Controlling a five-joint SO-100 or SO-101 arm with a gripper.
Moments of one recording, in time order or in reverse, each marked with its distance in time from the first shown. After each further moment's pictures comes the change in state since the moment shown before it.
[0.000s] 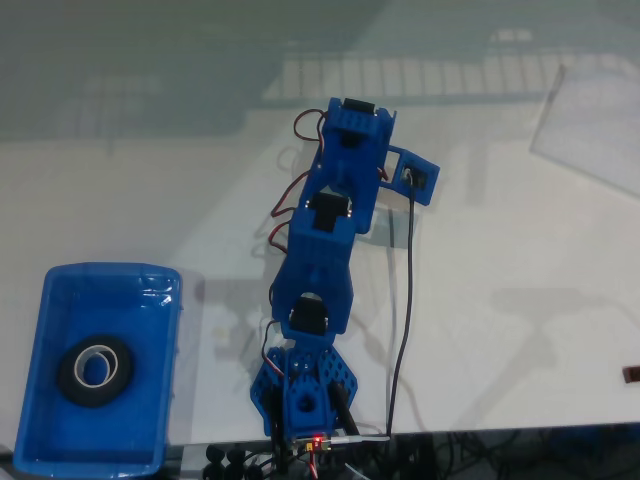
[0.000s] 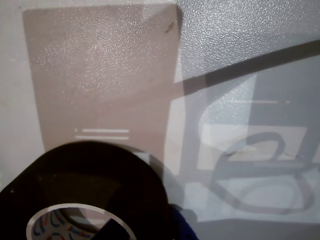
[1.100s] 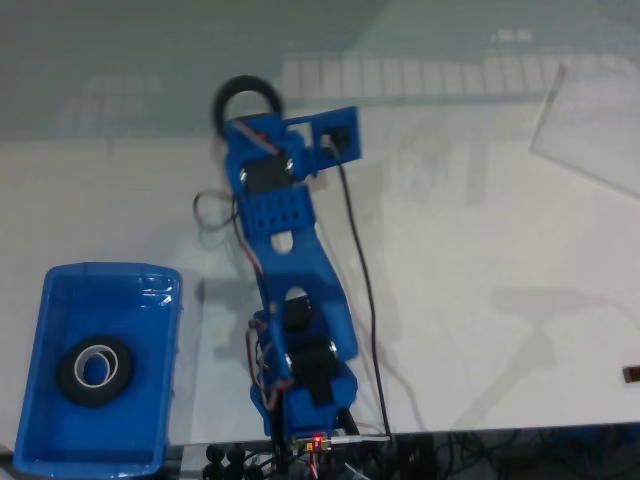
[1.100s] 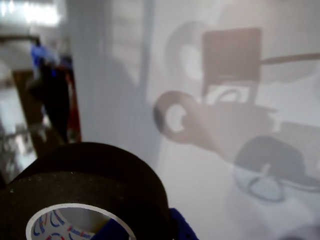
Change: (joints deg) arm -31.3 62.9 19.2 3.9 -2.2
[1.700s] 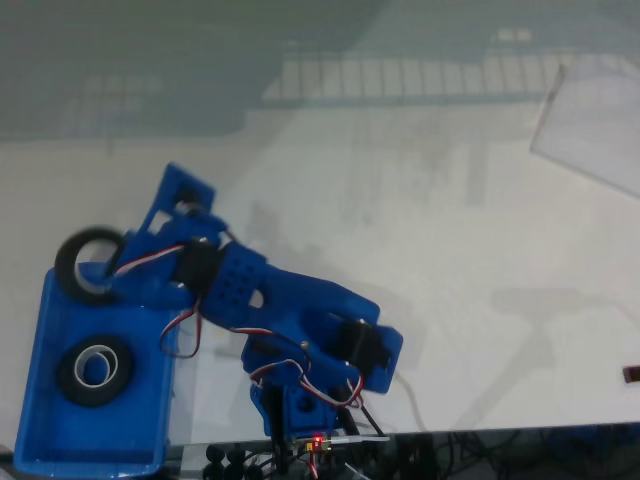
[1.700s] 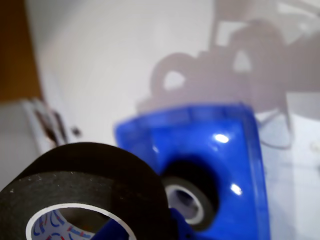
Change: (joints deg) arm -54.6 7.3 6.2 11.0 -3.9
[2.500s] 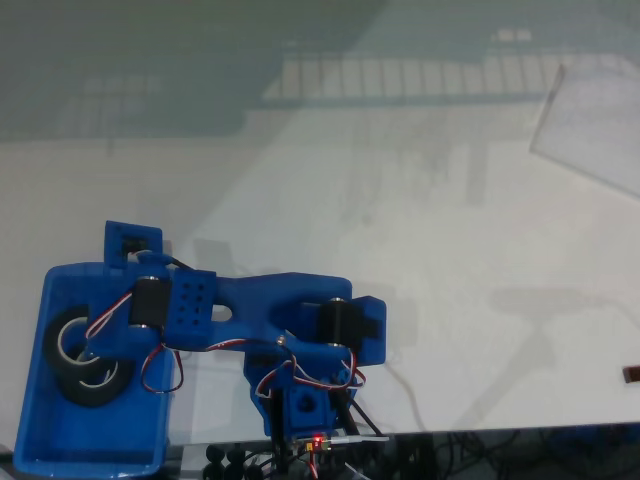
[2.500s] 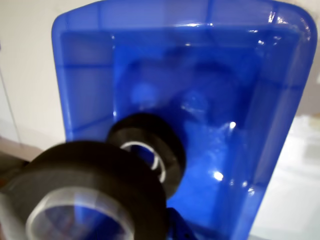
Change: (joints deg) arm -14.2 -9.3 3.9 -4.5 -2.5
